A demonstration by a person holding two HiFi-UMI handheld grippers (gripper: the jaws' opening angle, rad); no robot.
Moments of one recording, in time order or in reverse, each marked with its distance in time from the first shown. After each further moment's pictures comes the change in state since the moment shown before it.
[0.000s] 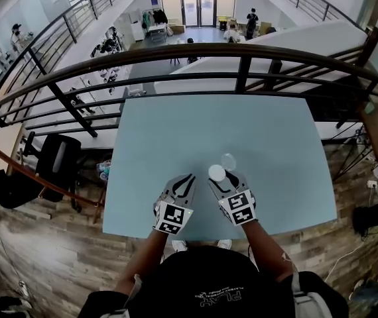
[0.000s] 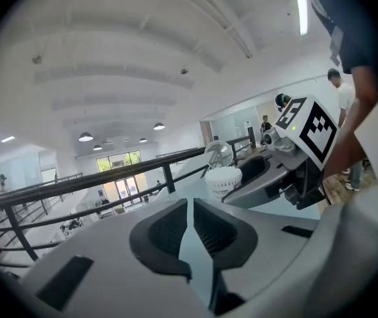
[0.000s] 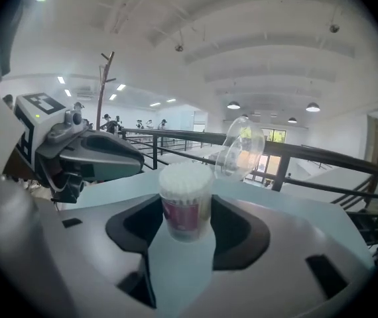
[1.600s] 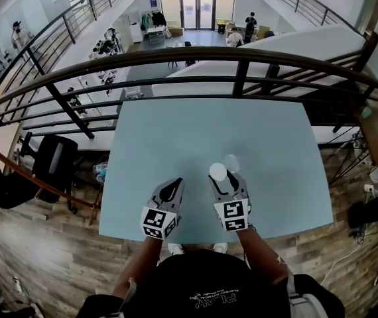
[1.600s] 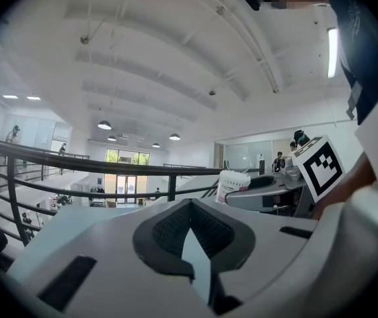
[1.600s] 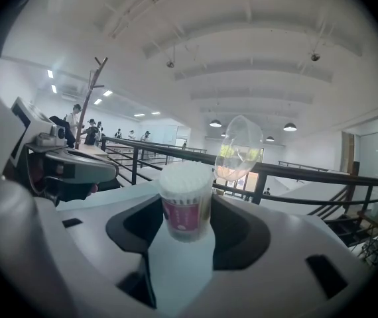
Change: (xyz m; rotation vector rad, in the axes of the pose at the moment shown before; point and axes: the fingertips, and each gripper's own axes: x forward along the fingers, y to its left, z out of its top) left arm -0.027 0.023 0.007 -0.304 -0.130 0.018; right arm -0.019 -0.012 0.042 0.010 -0.145 -0.178
